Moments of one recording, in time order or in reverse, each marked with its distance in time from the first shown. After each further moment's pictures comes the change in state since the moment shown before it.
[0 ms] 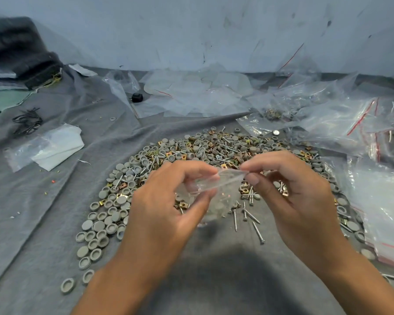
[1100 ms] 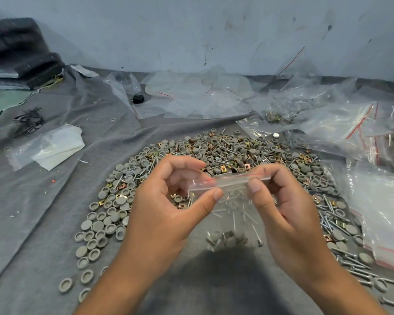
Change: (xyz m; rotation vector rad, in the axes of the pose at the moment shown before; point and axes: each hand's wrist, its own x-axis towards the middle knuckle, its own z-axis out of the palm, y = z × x) left_hand 0.002 -0.005 0.009 -0.480 0.021 -0.305; right_hand -0.016 -0.005 0.014 0.256 0.000 0.269
